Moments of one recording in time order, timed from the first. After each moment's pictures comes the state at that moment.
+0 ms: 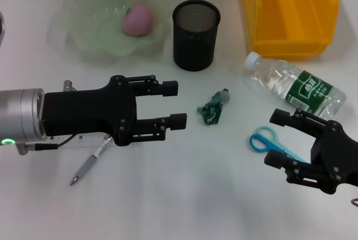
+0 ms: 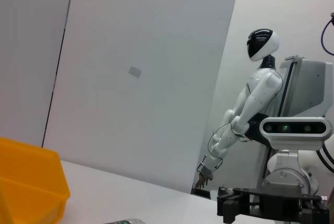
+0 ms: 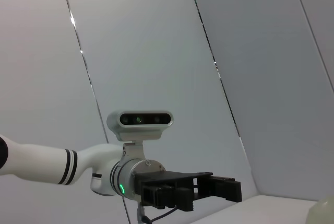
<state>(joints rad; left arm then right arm) -0.44 -2.07 1.01 0.70 1.66 1.74 -1.33 0.33 2.07 -0.48 -0.34 -1.95 -1.94 0.95</state>
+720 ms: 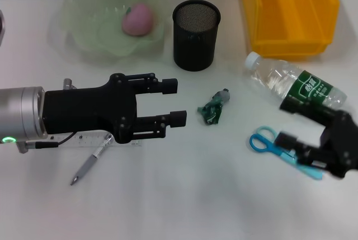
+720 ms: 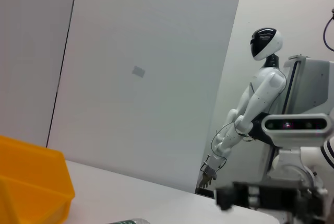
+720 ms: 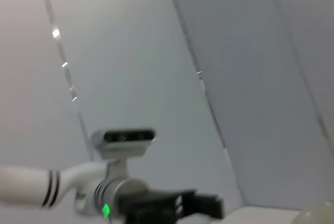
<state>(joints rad) -0.45 -2.07 1.01 0.70 1.66 1.73 -1.33 0.33 2.08 -0.43 -0.36 -1.95 -1.94 1.01</state>
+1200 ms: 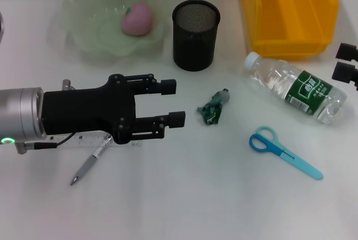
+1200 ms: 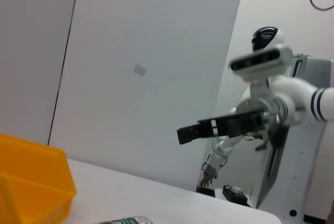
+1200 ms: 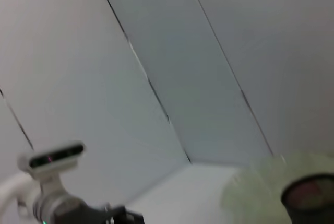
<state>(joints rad) -0.44 -2.07 1.01 0.70 1.66 1.73 -1.33 0.38 2.08 -0.33 -0.97 -1.96 -2.00 1.71</state>
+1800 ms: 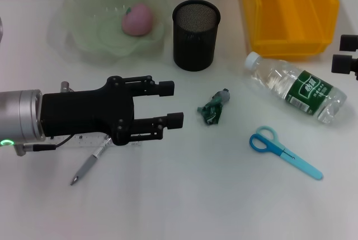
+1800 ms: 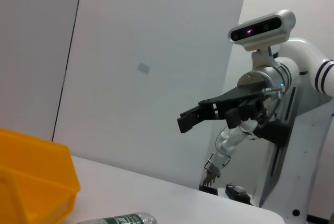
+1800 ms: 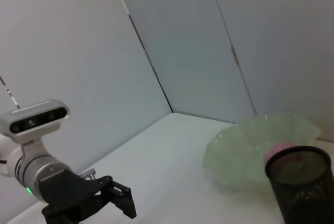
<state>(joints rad) -0.44 -2.07 1.01 0.70 1.66 1.72 -1.33 0.39 2.08 -0.48 -1.31 -1.96 -1.99 1.98</state>
